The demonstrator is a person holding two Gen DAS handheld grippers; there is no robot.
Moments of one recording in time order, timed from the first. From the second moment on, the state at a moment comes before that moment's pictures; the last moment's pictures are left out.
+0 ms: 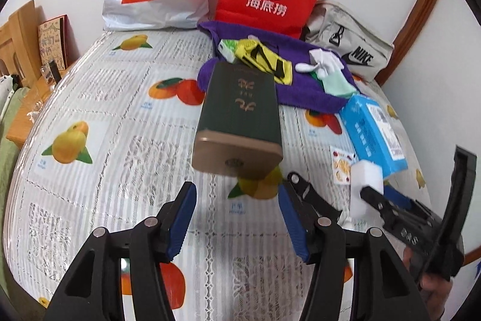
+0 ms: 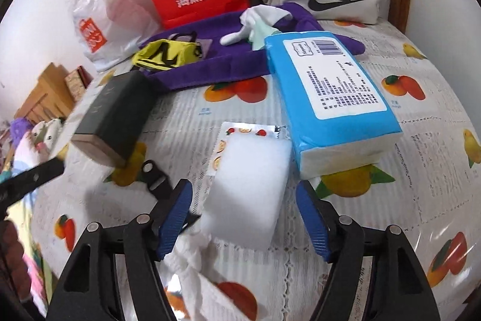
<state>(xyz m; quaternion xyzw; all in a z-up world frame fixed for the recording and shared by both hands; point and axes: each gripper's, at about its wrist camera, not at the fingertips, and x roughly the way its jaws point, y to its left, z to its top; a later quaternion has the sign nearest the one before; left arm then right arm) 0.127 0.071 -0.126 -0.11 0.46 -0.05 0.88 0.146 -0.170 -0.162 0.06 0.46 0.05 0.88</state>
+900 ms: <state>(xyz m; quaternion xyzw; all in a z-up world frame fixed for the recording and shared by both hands) 0.130 -0.025 -0.174 -0.06 0.52 -0.11 0.85 0.086 -0.220 -0.148 0.03 0.41 0.11 0.91</state>
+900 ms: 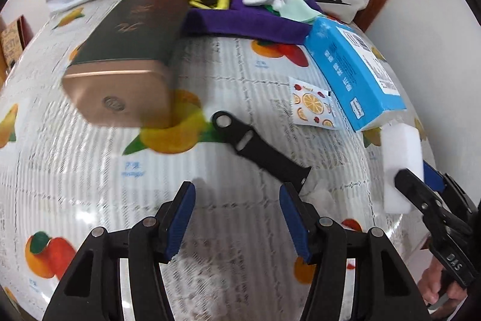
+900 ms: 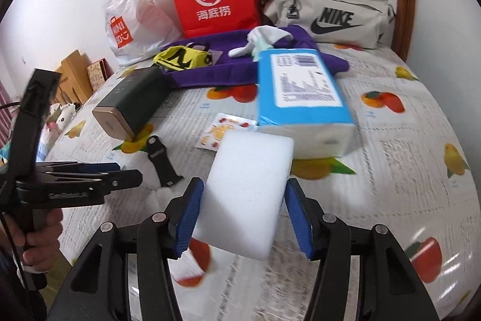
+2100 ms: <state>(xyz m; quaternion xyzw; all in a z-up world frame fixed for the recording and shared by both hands) 0.150 -0.081 -0.176 0.04 0.49 -0.09 0.86 0.078 -0.281 -0.170 0.09 0.41 0.10 0.90</state>
